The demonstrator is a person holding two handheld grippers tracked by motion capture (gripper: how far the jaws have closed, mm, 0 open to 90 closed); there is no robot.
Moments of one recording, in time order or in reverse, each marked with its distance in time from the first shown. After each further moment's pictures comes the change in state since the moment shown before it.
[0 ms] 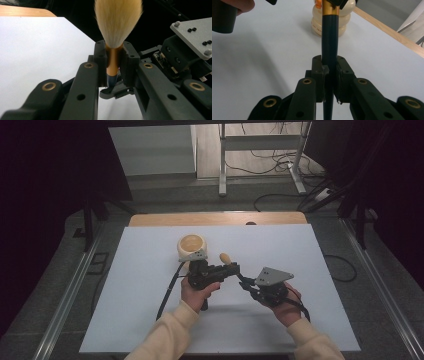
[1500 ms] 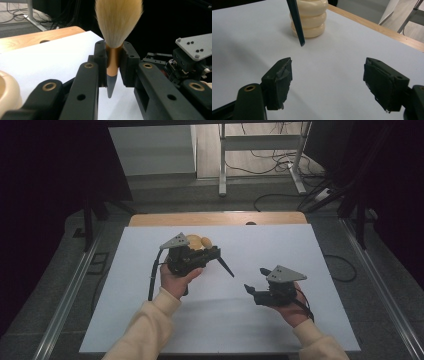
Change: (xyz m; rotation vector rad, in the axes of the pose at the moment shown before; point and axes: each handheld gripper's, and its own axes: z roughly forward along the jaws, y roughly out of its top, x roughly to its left) left arm -0.001 0.045 -0.050 0.001 0.184 0.144; right arm -0.010 -0.014 -0.013 -0.037 -0.116 0.159
